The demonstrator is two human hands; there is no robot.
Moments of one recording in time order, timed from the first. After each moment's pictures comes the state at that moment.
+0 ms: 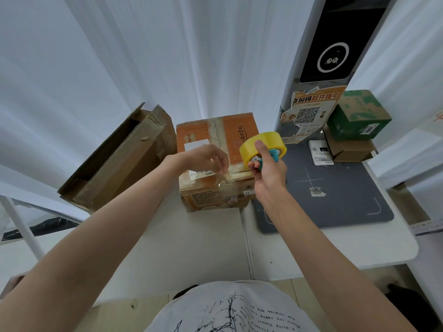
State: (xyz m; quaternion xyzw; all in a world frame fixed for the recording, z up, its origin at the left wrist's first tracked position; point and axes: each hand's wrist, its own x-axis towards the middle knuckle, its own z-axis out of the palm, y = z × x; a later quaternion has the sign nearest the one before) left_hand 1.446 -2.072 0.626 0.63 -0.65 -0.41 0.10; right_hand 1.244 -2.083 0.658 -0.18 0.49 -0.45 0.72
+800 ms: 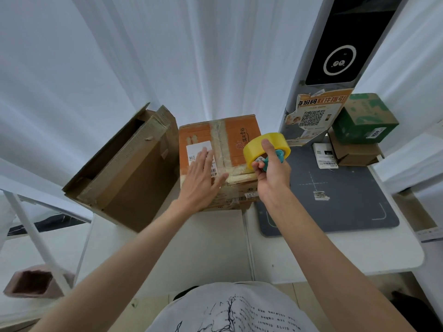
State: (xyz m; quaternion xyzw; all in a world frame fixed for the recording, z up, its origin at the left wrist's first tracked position) left_hand 1.405 -2.003 0.562 0.80 -0.56 -0.14 0.18; right_hand 1.247 -2.088 0.660 -0.15 0.48 -0.46 0.73
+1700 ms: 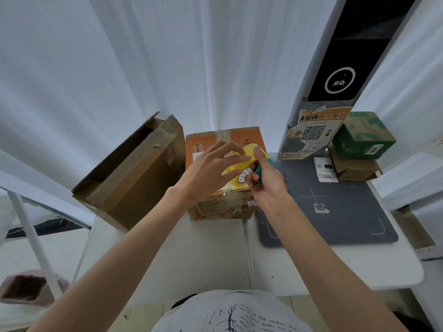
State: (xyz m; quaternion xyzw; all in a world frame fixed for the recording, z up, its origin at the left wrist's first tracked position) left_hand 1.403 -2.007 0.665 0.59 -0.75 0.07 0.28; right_hand 1.252 -2.070 0.684 -0.19 0.49 -0.35 0.77
